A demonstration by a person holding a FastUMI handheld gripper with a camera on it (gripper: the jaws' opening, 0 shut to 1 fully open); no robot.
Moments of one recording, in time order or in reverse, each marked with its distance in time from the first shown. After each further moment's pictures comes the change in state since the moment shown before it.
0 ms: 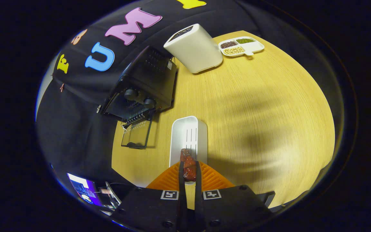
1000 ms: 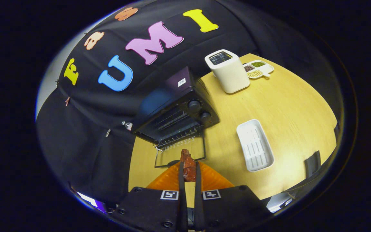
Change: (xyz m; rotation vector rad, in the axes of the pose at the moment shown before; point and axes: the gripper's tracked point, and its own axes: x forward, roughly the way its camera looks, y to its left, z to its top) arm -0.008 0.188 -0.007 0.099 -0.342 0.009
